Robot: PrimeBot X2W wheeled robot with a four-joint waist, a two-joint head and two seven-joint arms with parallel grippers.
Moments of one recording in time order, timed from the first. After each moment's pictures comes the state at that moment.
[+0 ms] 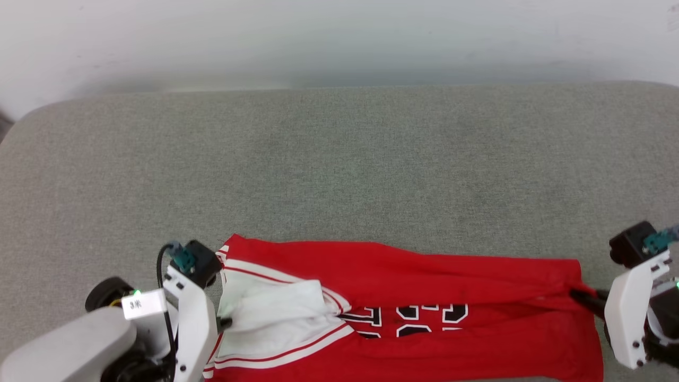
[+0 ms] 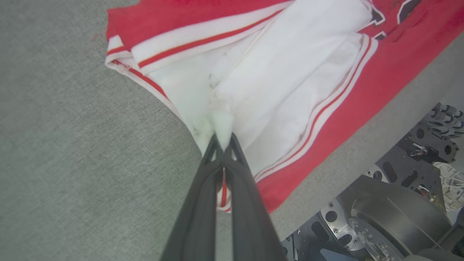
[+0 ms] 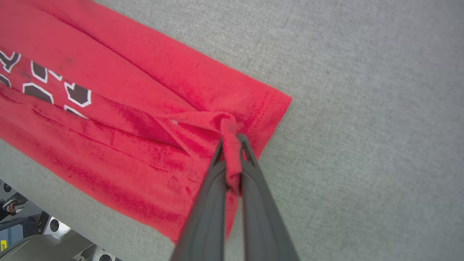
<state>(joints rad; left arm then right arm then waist) -0.71 0.89 -1.23 0.06 -1.12 0.00 0.43 -0.41 -0.81 0.69 0.26 0.90 0.13 0.44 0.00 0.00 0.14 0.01</state>
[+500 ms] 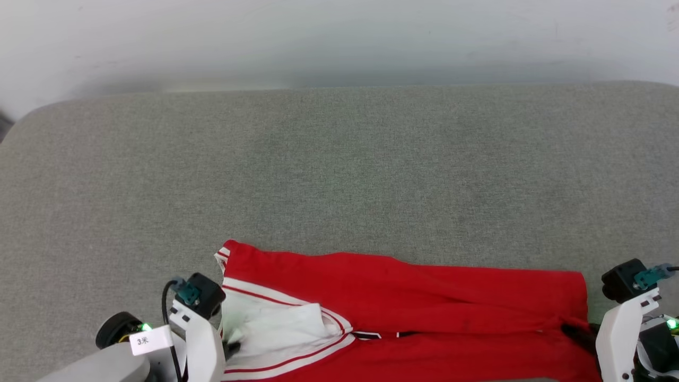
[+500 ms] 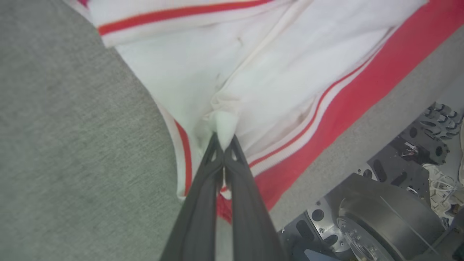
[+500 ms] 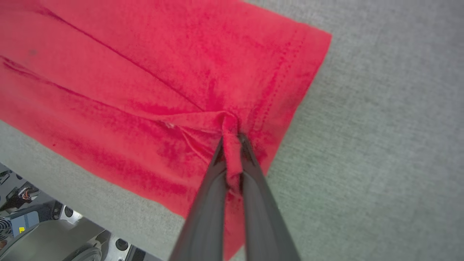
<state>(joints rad) -0.58 0.86 -1.24 0.10 -1.11 0.04 0.34 -0.28 -0.76 0.66 0.30 0.88 0.13 0.41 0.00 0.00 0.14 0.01</state>
